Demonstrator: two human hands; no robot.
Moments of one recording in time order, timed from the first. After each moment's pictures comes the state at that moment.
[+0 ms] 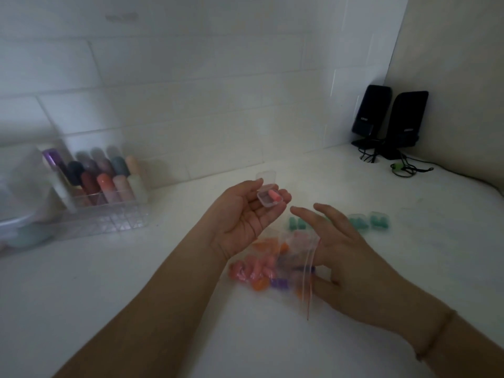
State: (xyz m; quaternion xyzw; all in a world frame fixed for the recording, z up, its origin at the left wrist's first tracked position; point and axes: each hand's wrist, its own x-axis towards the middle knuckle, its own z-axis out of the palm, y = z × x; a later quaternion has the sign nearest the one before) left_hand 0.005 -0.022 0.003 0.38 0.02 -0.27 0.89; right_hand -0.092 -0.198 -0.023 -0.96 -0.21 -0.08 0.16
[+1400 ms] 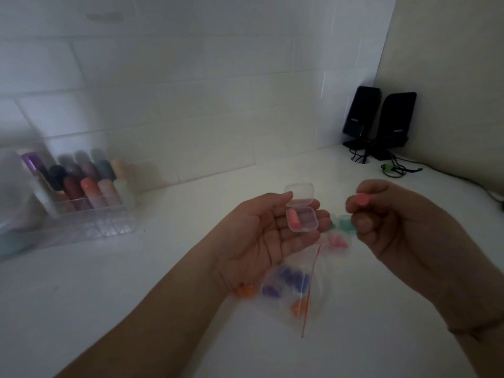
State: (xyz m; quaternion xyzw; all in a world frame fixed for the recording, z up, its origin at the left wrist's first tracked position) left_hand -0.035 -0.043 0.015 0.40 -0.06 -0.38 0.83; right_hand -0.095 -0.228 0.032 -0.53 -0.01 -0.06 0.85
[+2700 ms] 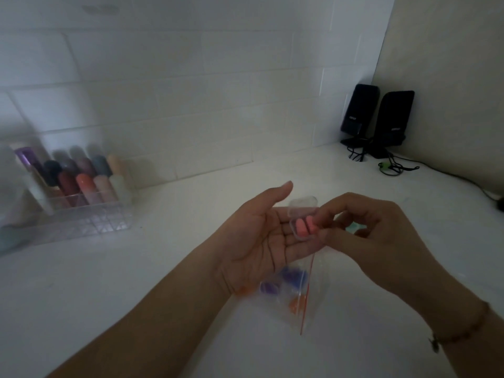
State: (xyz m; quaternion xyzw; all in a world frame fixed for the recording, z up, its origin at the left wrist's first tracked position) left_hand -0.036 -0.046 0.008 0.38 -0.06 -0.42 0.82; right_hand -0.094 -0.217 0.010 -0.86 -0.11 -0.20 0.45
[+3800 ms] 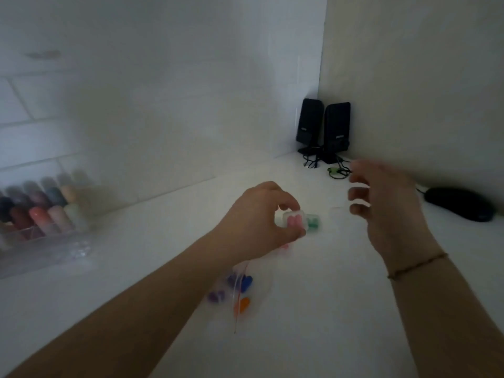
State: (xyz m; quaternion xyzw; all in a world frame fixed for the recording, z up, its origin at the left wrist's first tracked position) left_hand -0.029 -0.121 0.025 0.87 -0.39 0.11 0.29; right_hand -0.087 -0.306 0.039 -0.60 0.18 -0.29 0.72
